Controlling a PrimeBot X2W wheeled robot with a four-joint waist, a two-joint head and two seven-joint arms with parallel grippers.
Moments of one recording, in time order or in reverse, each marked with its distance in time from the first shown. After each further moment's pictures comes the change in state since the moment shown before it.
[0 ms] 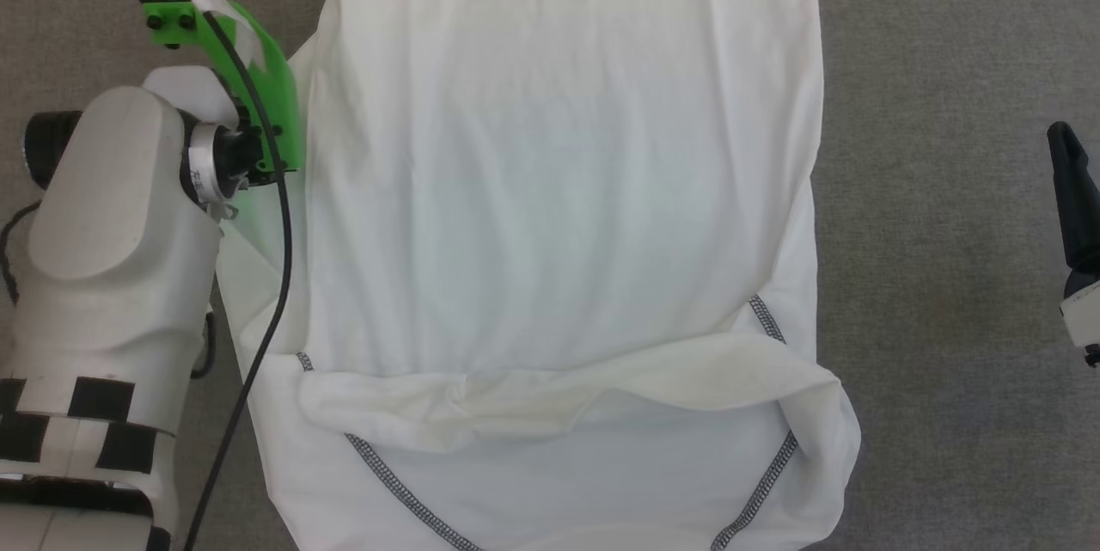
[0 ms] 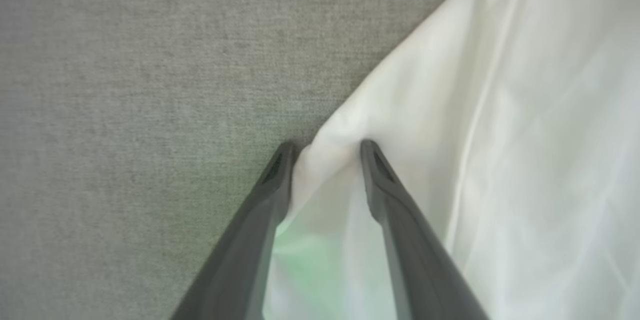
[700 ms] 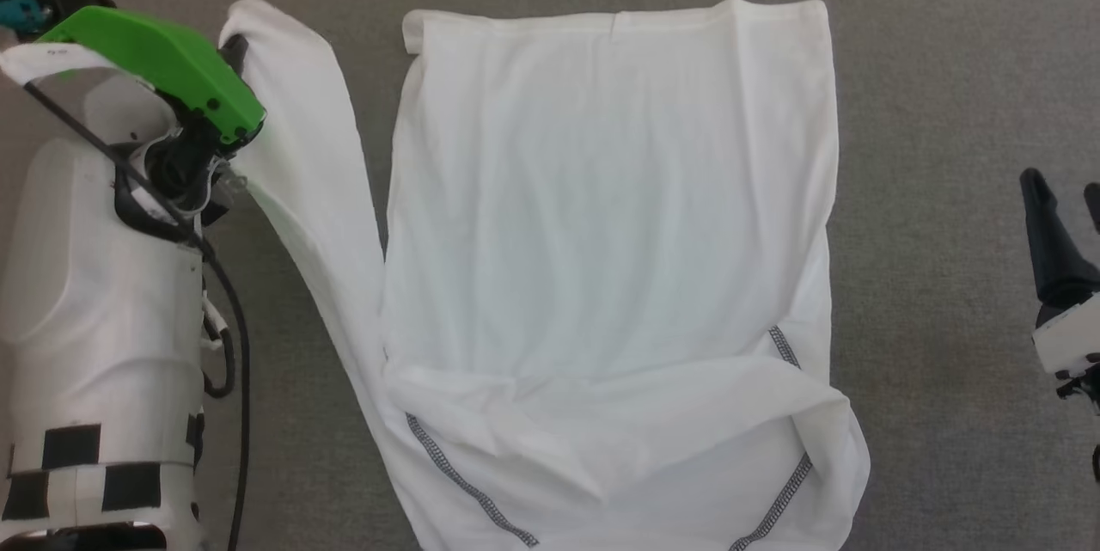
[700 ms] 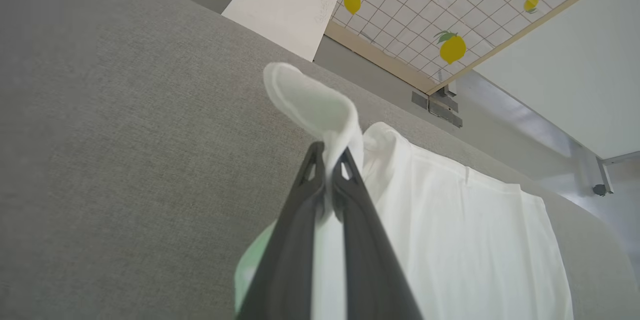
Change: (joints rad) left arm 0.105 -0.082 0.308 -0.126 -0.261 0.018 -0.410; right arm 0.034 0.031 -0.008 0.077 -0.016 0.000 -0.027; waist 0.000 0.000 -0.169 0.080
